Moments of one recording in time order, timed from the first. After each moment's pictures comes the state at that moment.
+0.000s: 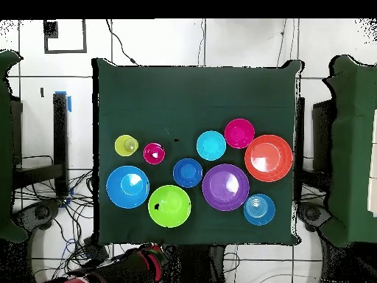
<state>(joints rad) 0.53 -0.28 -0.31 2.18 -0.24 -0.32 2.15</state>
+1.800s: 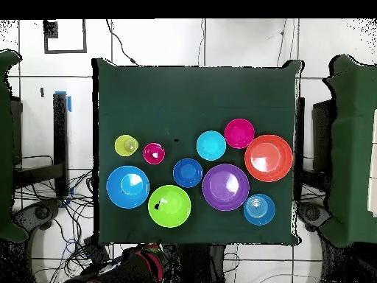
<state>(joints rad) 0.49 -0.37 -0.30 2.20 -0.31 -0.28 2.15</state>
